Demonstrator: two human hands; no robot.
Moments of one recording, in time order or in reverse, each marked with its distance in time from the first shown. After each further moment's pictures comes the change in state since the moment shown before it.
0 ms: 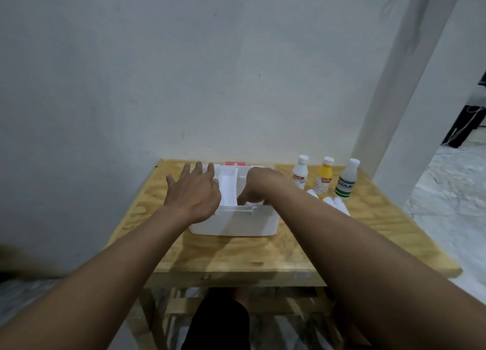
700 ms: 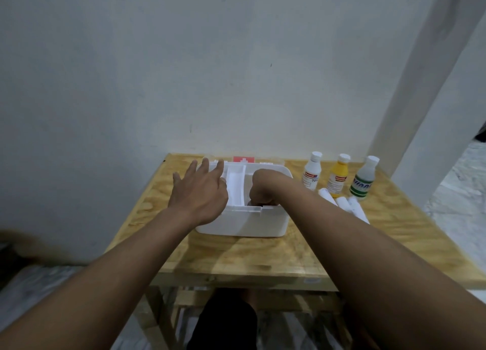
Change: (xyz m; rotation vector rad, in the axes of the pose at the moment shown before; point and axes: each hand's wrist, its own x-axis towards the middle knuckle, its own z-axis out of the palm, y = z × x) left_hand 0.000 0.001 0.002 -0.018 0.020 -0.015; right_hand 0.025 0.000 0.009 0.048 -0.107 -0.039
